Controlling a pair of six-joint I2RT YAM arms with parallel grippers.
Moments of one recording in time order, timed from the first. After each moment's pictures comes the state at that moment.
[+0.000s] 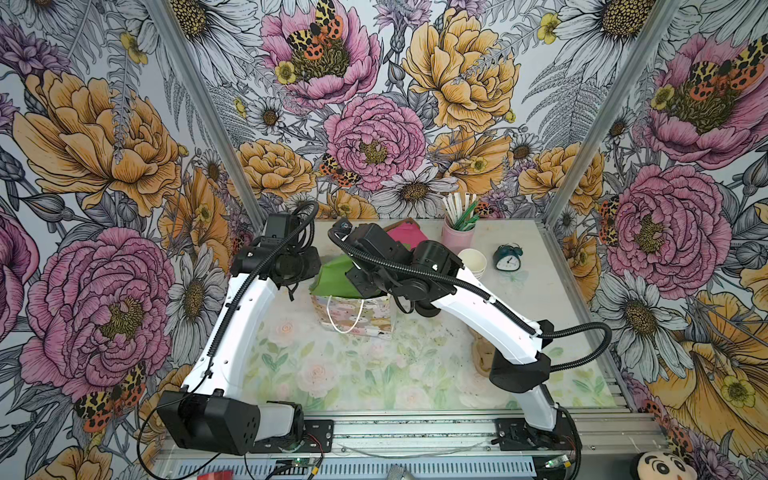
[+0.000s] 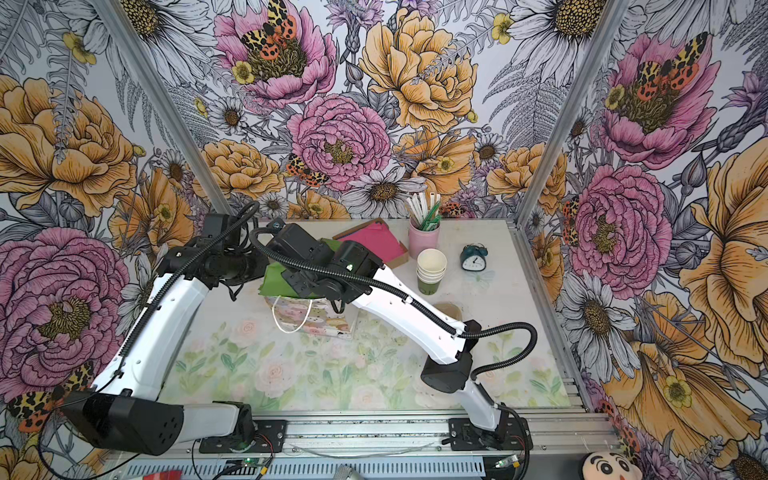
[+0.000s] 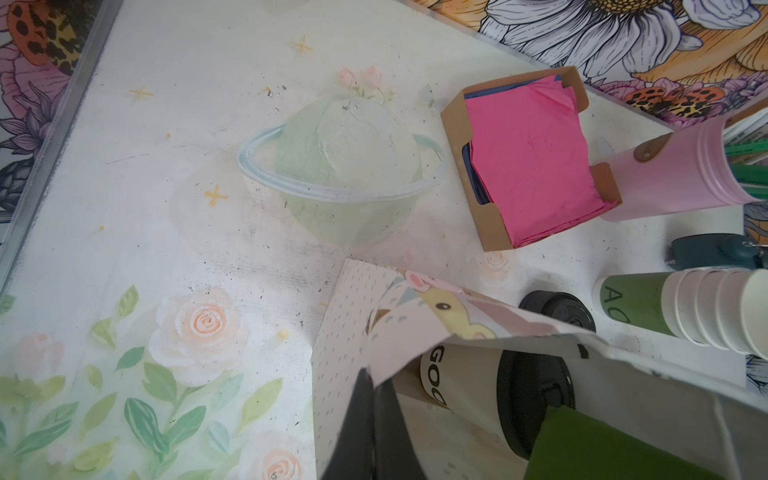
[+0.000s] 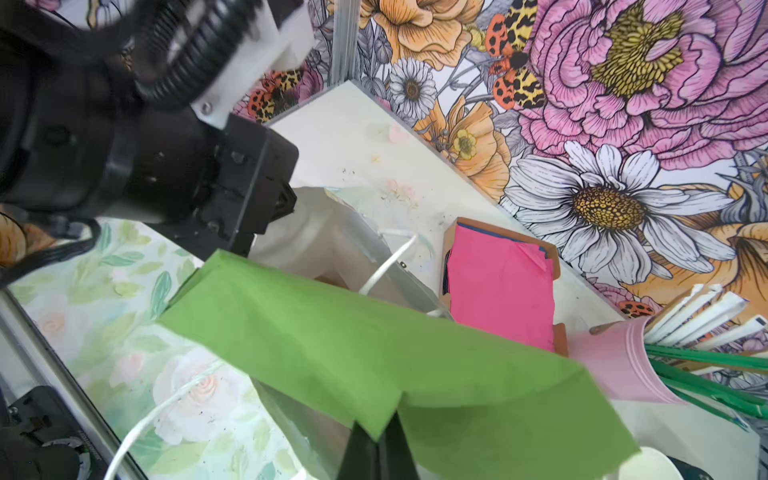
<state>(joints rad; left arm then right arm) -0.13 1.32 1.46 -1.06 0.00 -0.42 1.13 2.13 2.69 -1.35 0.43 0.12</state>
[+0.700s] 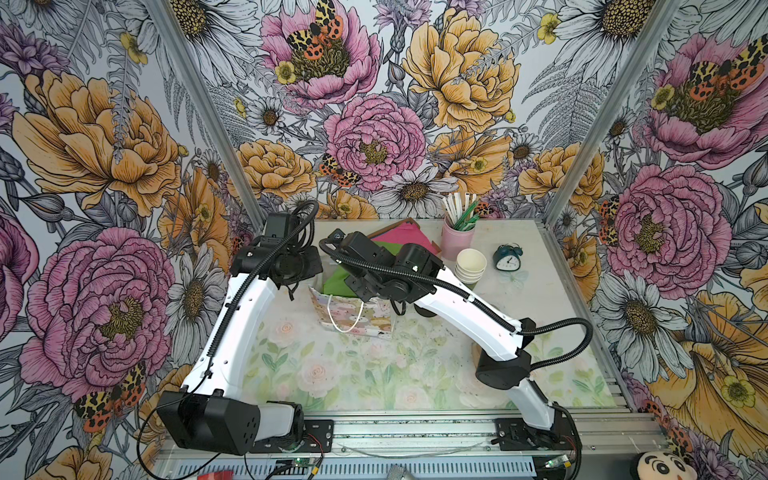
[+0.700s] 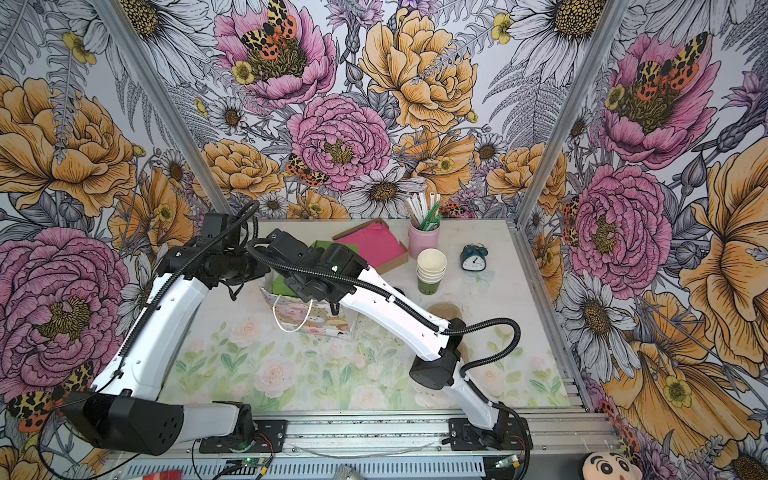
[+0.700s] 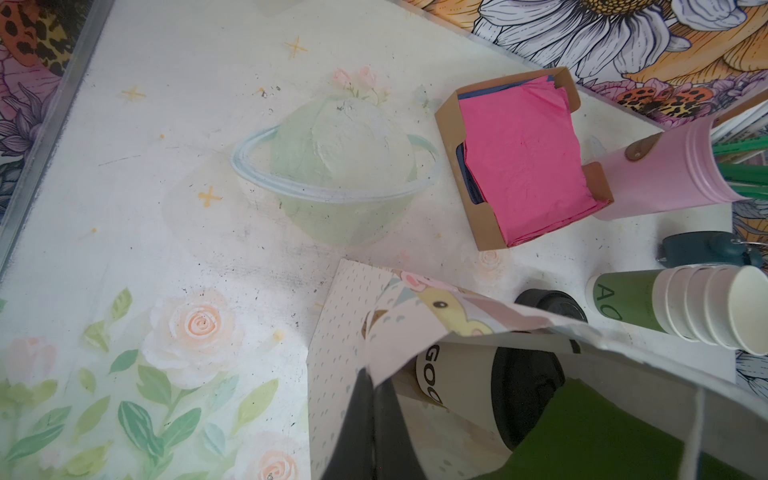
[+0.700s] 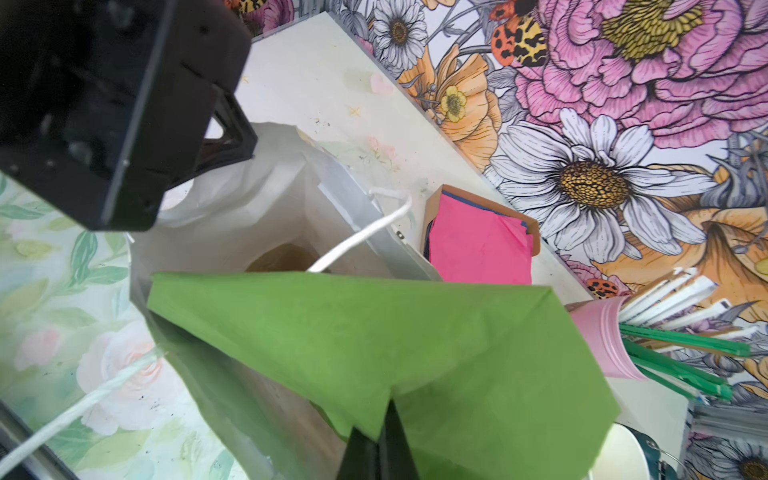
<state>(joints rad) -0.13 1.32 1.46 -1.06 0.01 -0.42 1.13 2.23 2.75 -1.42 0.45 0.09</state>
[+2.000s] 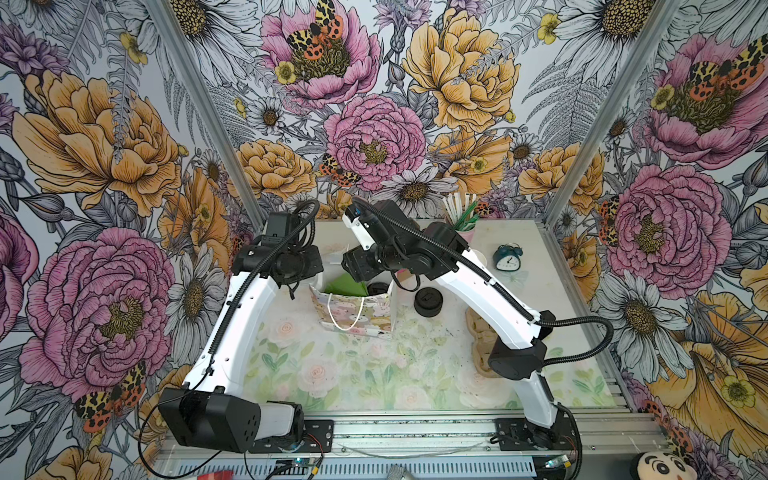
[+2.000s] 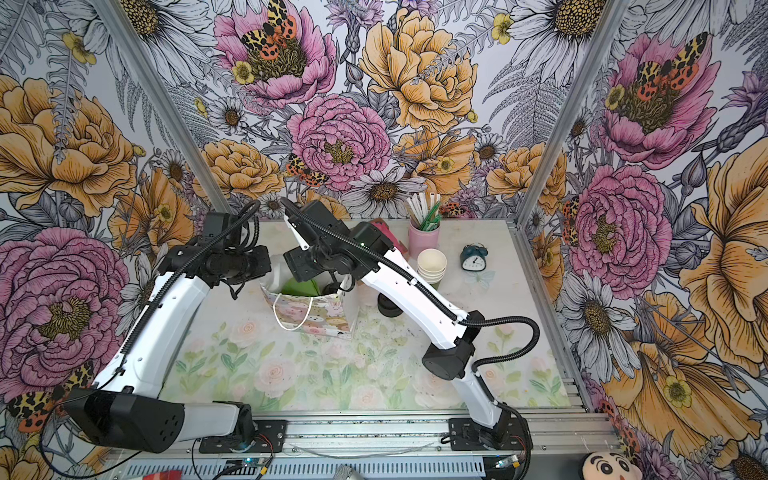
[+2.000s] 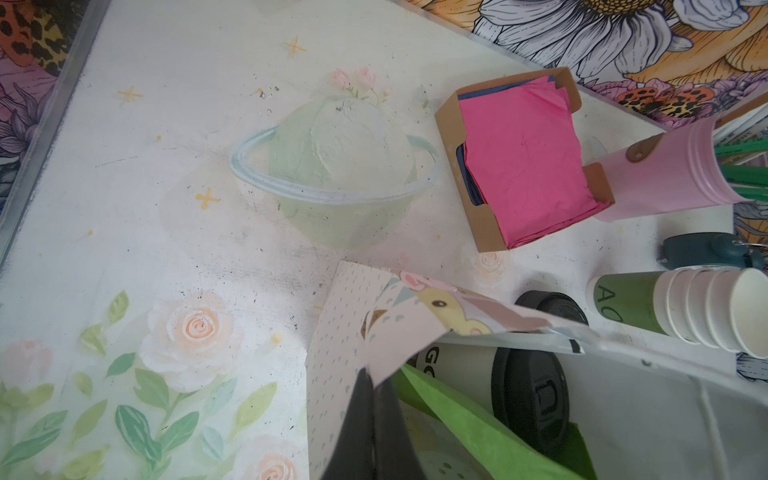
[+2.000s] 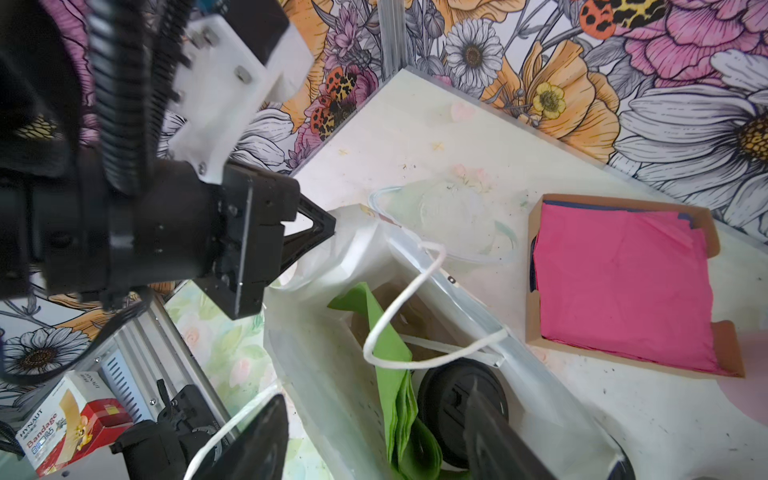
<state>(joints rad) -0.13 1.33 1.46 -1.05 0.02 -0.42 0.99 2.13 2.64 -1.26 0.06 0.27</state>
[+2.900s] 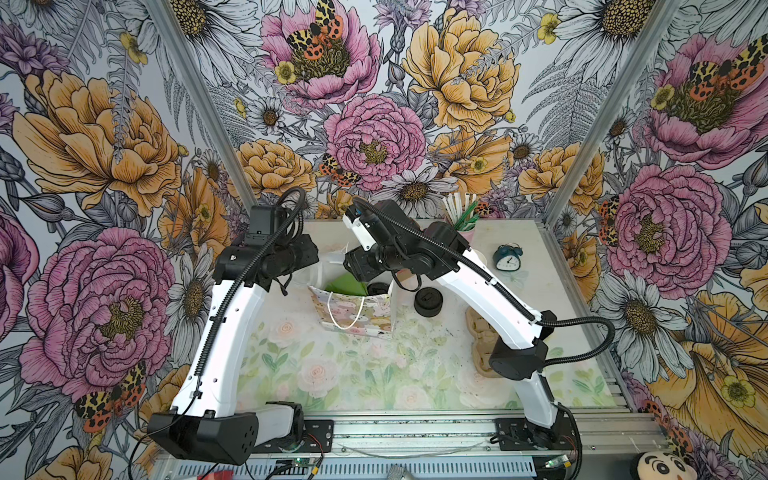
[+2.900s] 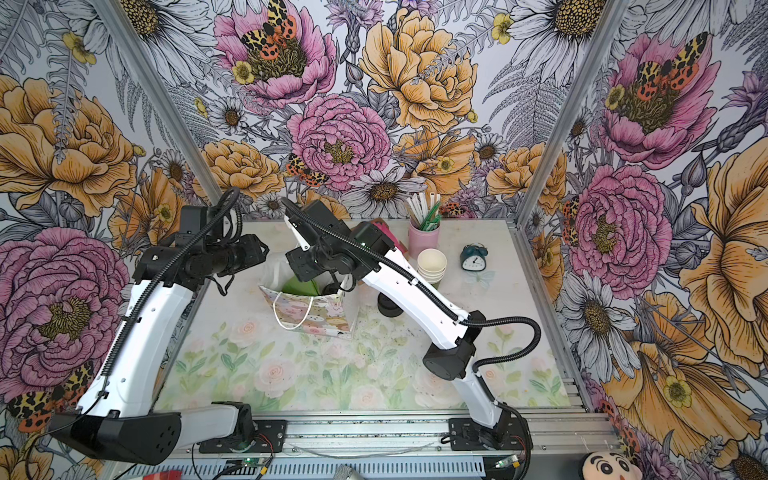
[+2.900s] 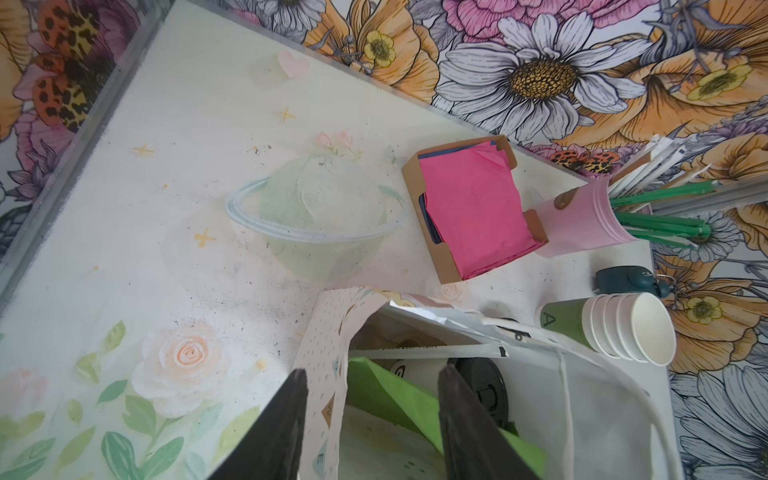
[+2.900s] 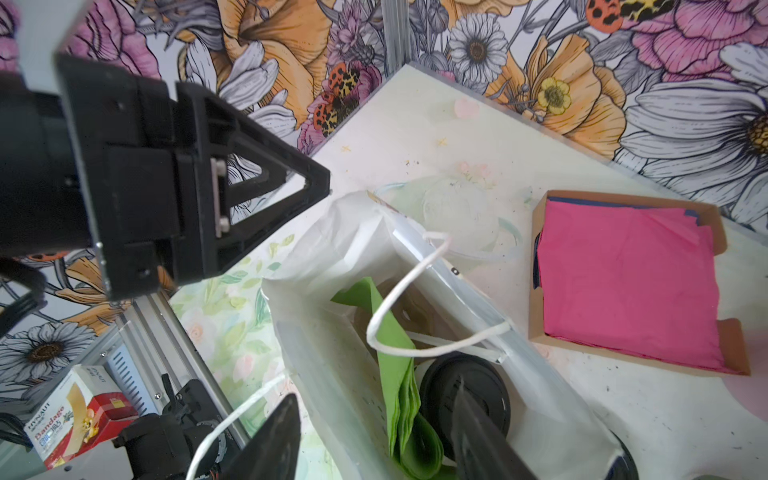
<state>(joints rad) -0.11 1.26 1.58 -1.05 0.03 -0.45 0.98 2.13 2.71 -1.27 0.05 0.26</state>
